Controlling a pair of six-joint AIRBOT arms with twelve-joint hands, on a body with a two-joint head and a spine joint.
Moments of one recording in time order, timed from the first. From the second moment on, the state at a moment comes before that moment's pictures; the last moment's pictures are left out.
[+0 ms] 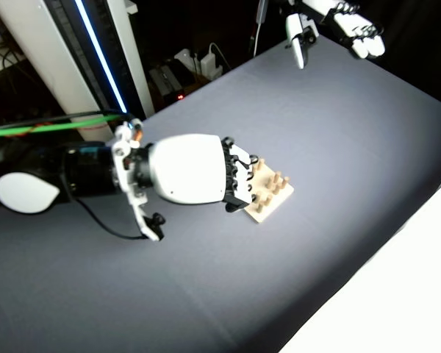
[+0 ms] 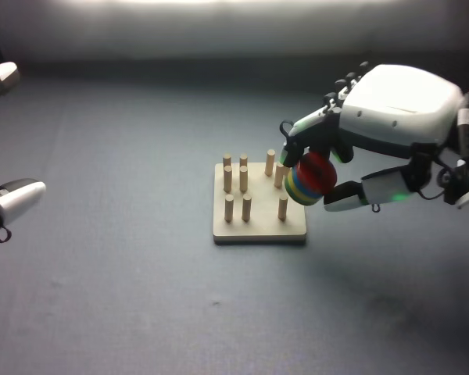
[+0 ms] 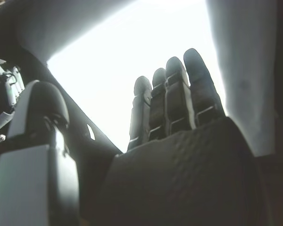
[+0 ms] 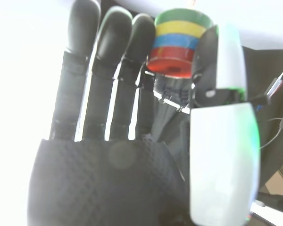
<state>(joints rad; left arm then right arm) 1.34 -0.78 0.86 -0.52 -1.48 0.82 -0.50 -1.20 1.36 -0.48 0.67 -0.47</state>
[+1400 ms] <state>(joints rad) 1.34 -0.78 0.86 -0.50 -1.45 0.79 -0.47 -1.31 1.42 -0.57 0.55 -0.47</state>
